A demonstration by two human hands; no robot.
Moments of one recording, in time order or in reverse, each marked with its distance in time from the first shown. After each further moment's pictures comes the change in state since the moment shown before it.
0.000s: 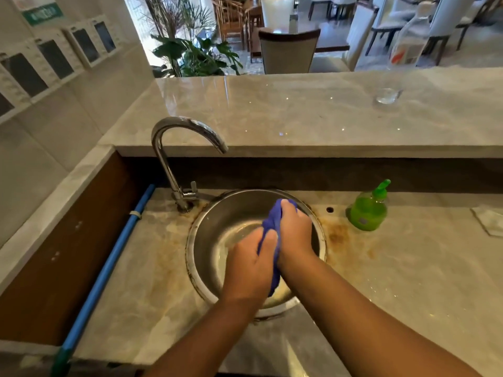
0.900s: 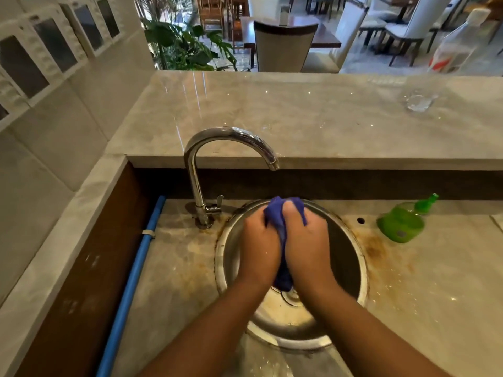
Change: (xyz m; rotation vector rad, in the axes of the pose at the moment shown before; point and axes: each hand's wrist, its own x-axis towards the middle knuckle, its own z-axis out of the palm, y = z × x) left_hand 0.113 -0.032 -0.081 -0.293 -0.044 -0.123; right_hand -0.007 0.033 0.105 -0.384 -0.006 -0.488
